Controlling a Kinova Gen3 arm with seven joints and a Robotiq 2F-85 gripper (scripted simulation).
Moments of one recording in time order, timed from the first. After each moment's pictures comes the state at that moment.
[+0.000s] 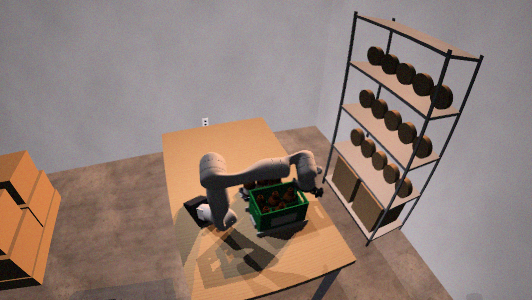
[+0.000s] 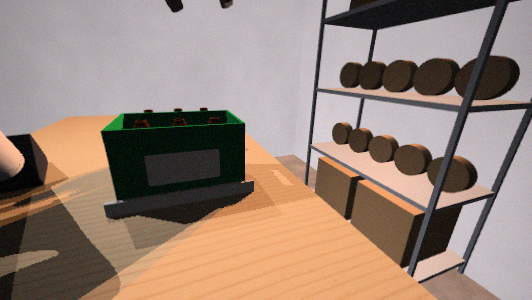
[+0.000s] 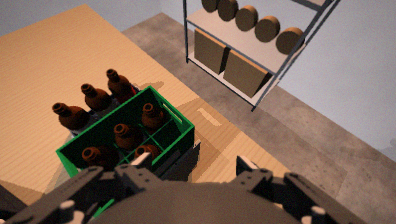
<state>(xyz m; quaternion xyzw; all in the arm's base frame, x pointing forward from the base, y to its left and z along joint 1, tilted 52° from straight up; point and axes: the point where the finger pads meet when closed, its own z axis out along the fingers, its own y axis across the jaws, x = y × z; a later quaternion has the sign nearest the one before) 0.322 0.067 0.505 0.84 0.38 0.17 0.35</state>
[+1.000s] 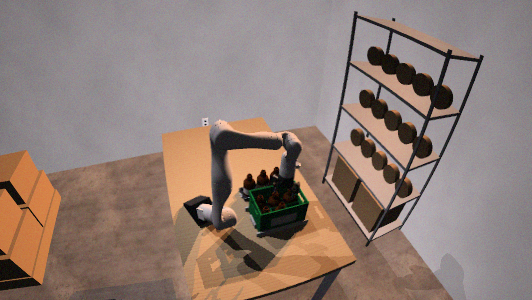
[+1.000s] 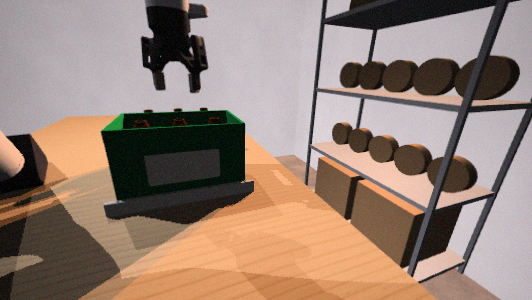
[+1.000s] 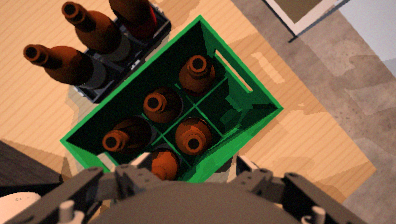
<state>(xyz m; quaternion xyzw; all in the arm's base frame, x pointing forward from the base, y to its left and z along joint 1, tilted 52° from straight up) 0.327 0.053 0.314 0.84 0.31 -0.05 0.44</state>
